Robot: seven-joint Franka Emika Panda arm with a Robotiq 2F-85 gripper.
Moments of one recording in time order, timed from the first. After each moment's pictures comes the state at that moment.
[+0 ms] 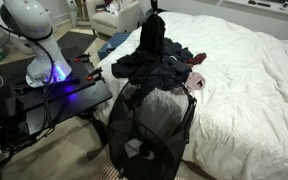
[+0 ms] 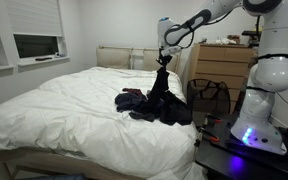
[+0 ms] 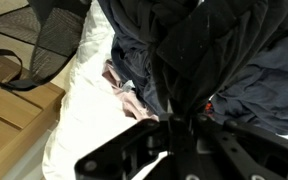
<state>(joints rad) 0.09 0.08 -0.24 -2.02 -0.42 2.19 0.70</state>
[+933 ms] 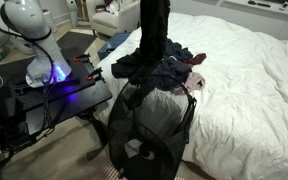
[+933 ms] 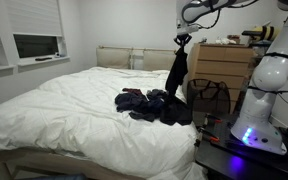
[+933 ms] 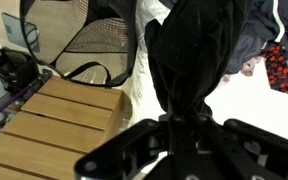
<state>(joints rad) -0.13 -0.23 -0.13 -2.02 -0.52 1.92 0.89</state>
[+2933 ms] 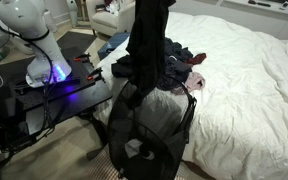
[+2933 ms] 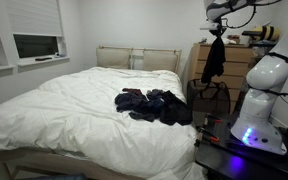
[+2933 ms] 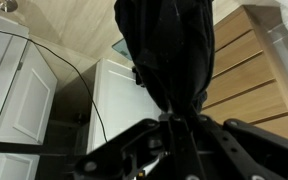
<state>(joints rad) -0.40 -0.36 -0.28 -2.01 -0.82 1.80 1.52</state>
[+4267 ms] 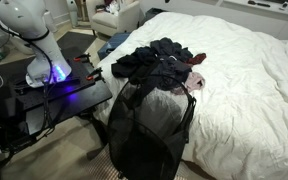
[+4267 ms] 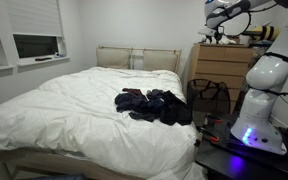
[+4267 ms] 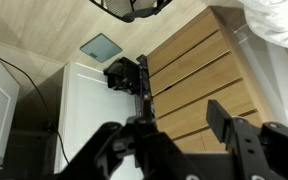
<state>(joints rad) -0.41 -0.26 -0.38 -2.01 -0.82 2.08 1.50</state>
